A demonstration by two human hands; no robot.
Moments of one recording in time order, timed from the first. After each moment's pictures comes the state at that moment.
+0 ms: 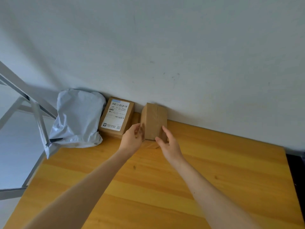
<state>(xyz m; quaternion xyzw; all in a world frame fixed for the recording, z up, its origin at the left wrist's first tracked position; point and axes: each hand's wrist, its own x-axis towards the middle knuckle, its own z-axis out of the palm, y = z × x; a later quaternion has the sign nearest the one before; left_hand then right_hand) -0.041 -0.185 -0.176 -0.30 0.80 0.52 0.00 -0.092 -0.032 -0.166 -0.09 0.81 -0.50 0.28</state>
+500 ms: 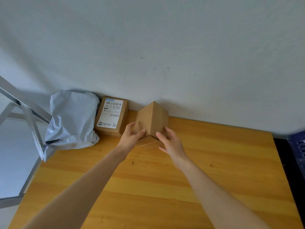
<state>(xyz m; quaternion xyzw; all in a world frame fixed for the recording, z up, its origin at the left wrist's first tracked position) -0.029 -0.182 -0.176 -0.32 0.65 0.68 0.09 -0.077 -0.012 -0.164 0.06 0.71 -0.64 0.29</state>
